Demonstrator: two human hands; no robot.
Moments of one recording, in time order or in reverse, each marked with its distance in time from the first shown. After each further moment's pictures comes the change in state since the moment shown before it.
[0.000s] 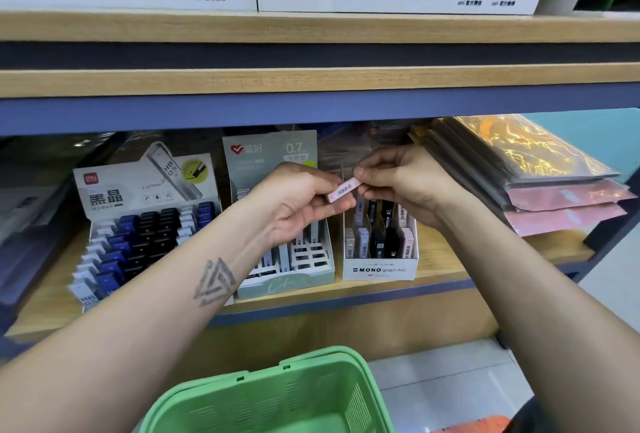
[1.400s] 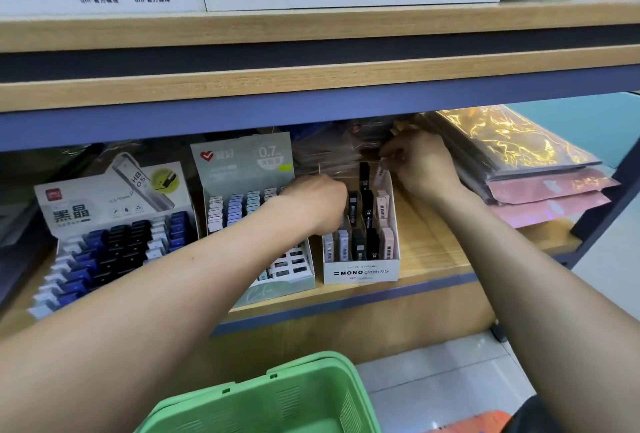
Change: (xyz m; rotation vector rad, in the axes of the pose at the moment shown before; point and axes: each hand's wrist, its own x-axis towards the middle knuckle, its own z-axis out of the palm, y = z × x) left_hand 0.055 -0.016 0.048 1.958 -0.092 0.344; right_hand 0.025 0.018 -0.067 -1.117 0.391 -0.351
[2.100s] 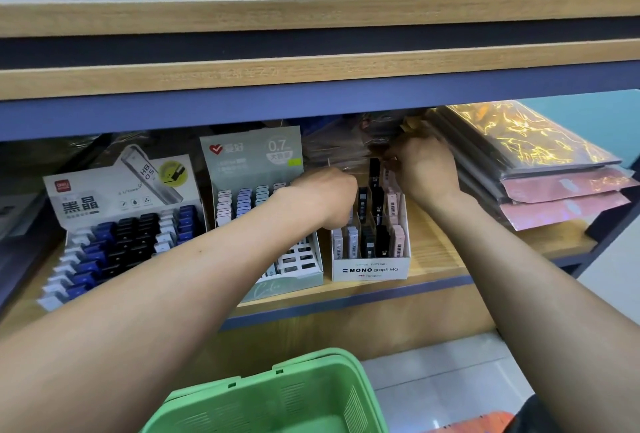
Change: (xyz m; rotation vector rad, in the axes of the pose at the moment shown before) left_hand 0.001 -0.004 -0.002 -0.005 -0.012 0.017; right_hand 0.000 -0.007 0.022 -0.322 0.032 -0.032
